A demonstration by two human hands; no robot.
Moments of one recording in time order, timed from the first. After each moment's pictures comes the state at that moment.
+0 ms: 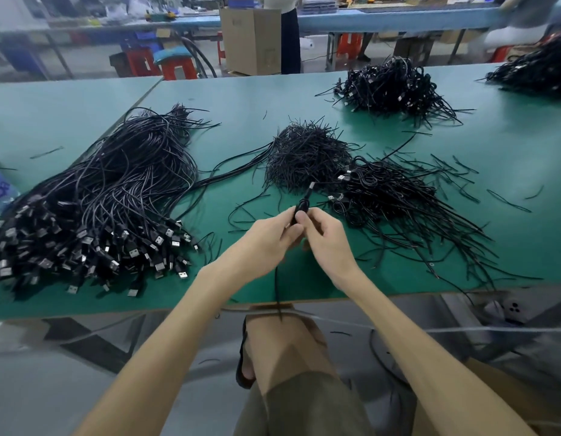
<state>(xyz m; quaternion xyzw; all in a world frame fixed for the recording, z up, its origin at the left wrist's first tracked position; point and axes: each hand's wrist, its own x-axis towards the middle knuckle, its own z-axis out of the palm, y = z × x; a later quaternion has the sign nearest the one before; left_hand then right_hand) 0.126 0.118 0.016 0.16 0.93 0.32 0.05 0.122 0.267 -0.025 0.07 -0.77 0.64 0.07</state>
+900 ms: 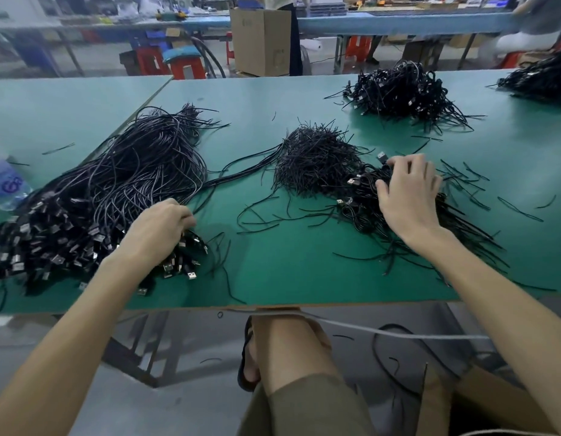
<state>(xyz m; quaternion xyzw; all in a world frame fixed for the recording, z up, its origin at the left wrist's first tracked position) 0.114 -0.044 0.025 0.01 0.99 0.10 -0.07 0.069 0.359 0.026 -0.02 -0.96 0.14 0.26</state>
